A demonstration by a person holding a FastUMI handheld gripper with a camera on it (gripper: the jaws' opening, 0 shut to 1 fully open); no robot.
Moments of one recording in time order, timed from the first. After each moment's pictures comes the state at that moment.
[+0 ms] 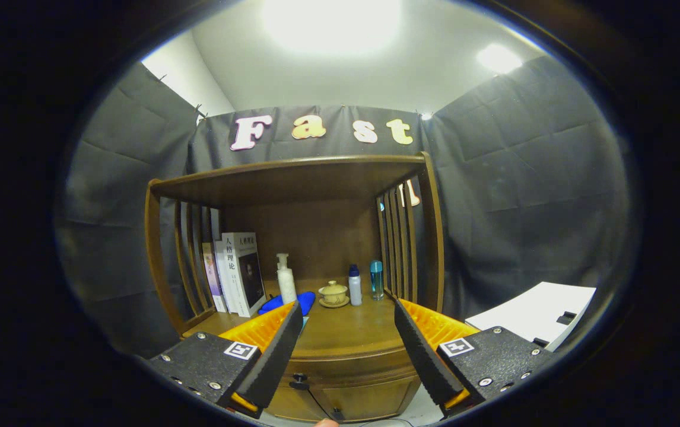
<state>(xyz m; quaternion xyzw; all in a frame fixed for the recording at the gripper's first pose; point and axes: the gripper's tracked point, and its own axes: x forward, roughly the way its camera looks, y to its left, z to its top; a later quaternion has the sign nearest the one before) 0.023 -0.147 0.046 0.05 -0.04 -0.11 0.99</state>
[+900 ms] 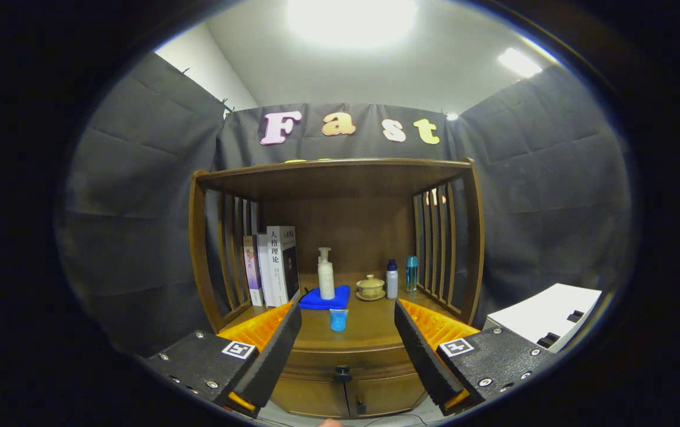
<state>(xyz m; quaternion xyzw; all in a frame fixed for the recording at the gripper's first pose) 0.020 -0.071 0.037 0.05 -0.02 -0.06 1.00</state>
